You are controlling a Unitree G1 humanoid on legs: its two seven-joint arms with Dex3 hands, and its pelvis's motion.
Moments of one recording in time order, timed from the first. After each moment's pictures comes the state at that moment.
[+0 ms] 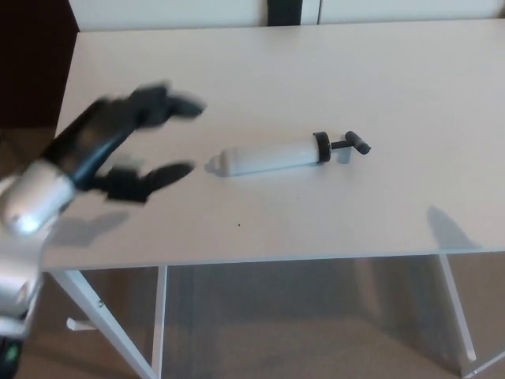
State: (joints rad) left_arm -0.28 0.45 0.01 0.07 0.23 0.07 -0.48; right_arm 0.24 -0.13 -0.38 -0.22 0.45 -0.10 0.24
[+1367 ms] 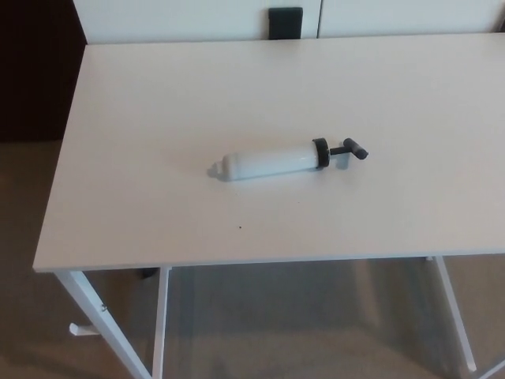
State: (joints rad) left_arm 0.49 0.53 0.58 -0.07 -0.34 0.20 -0.71; right_arm 0.55 -0.13 -0.46 -0.33 0.52 -0.10 0.32
